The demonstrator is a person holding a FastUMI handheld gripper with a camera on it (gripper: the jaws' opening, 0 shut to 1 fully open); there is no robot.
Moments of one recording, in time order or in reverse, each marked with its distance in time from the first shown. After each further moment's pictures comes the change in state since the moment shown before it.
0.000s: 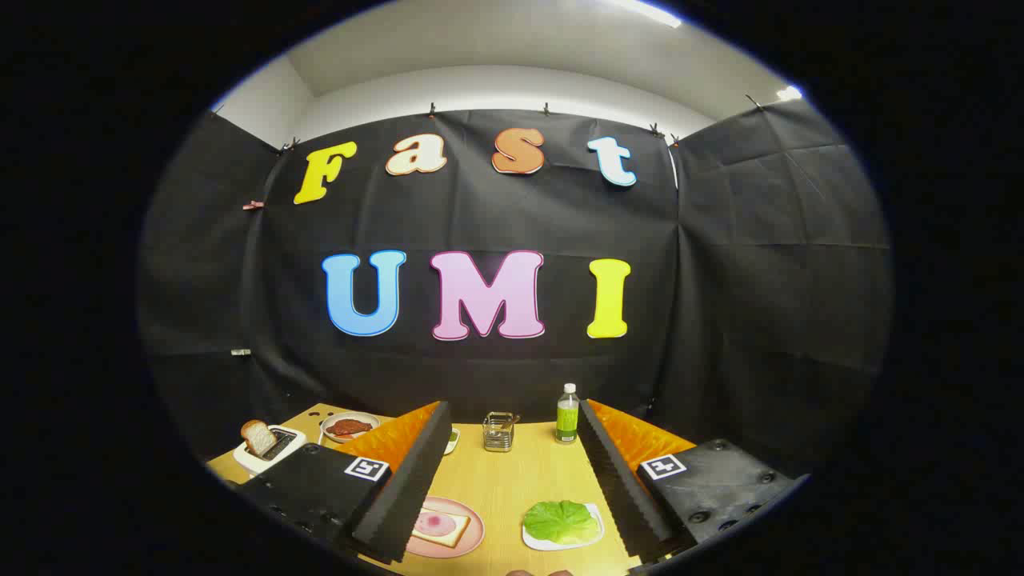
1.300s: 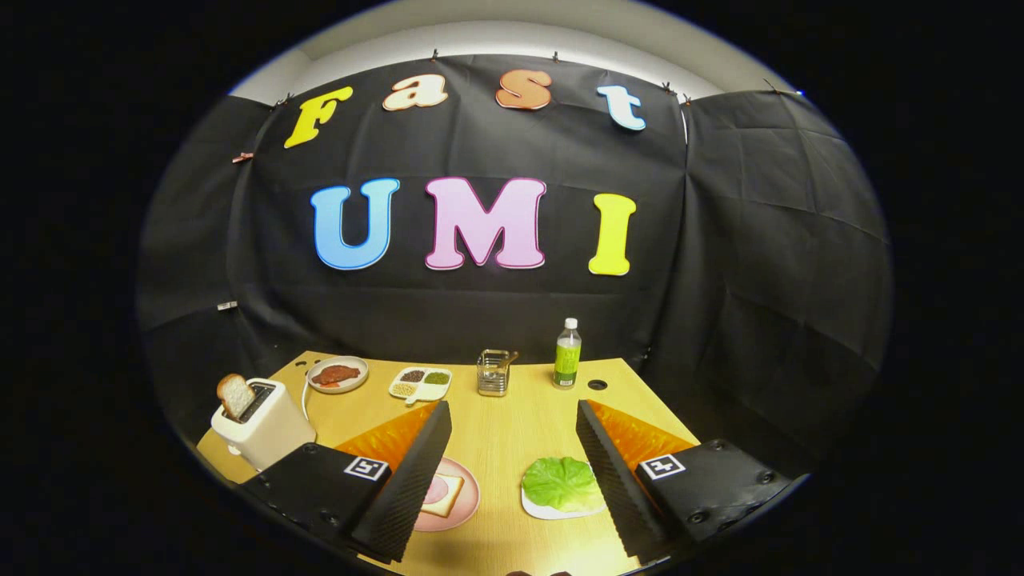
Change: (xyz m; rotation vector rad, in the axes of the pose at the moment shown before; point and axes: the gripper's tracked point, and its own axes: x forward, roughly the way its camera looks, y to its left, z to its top) arm 0.023 -0.006 -0.091 -0.063 0.233 -0.007
